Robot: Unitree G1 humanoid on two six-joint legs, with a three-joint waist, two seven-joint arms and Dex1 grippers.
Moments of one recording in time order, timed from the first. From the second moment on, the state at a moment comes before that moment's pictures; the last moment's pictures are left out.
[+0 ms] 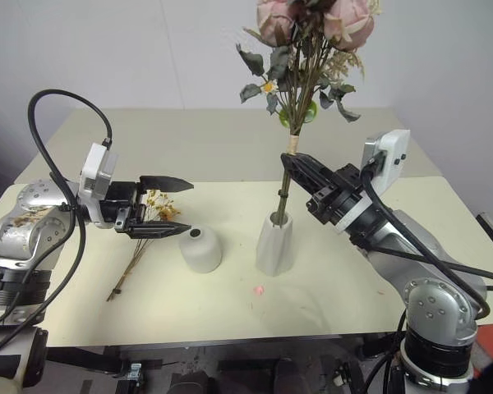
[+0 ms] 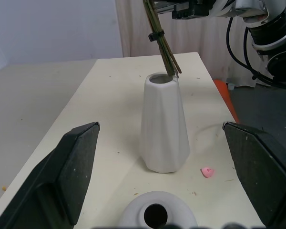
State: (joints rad) left arm -0.66 0.73 0.06 0.04 -0.57 0.39 -1.40; right arm -0.45 -0.49 -0.29 -0.64 1.08 0.82 0.21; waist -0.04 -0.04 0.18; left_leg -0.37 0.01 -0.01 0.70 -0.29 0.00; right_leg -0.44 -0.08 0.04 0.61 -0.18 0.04
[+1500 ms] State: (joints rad) left arm -0.68 0.72 0.05 0.08 -0.55 0.38 -1.41; right arm -0.33 -0.46 -0.15 -0.61 0.84 0.68 0.29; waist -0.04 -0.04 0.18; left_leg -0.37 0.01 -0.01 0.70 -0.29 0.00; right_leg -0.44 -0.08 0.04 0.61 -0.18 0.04
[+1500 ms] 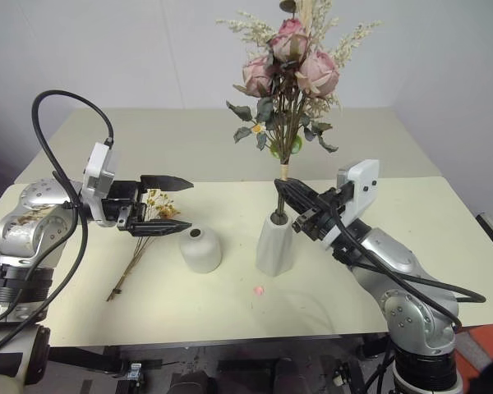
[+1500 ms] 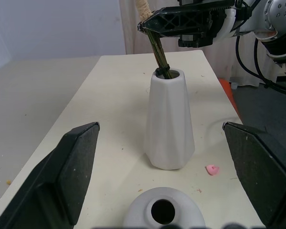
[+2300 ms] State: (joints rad) left arm -0.65 0.87 0.00 -0.01 -0.36 0.77 -0.99; right arm -0.06 -0.72 -0.34 -0.70 0.92 0.69 0.47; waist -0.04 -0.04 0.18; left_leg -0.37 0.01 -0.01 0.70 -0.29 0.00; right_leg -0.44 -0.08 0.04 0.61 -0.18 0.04
